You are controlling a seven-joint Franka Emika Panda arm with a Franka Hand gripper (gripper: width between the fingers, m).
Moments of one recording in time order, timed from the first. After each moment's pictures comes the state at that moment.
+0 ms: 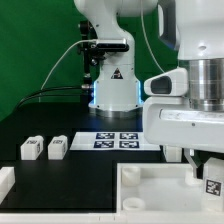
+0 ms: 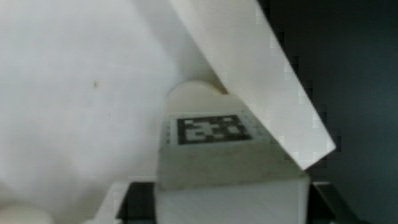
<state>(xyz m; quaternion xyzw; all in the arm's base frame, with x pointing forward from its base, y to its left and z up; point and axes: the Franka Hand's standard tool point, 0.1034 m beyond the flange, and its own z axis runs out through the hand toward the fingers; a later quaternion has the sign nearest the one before) 0.636 0.116 0.069 -0.93 0.35 -0.02 0.05</state>
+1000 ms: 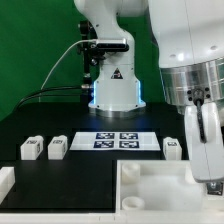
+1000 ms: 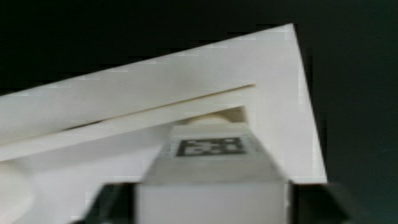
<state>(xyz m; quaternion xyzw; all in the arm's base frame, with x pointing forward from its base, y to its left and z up) 0.632 0.114 0.067 -0.61 0.78 0.07 0.08</state>
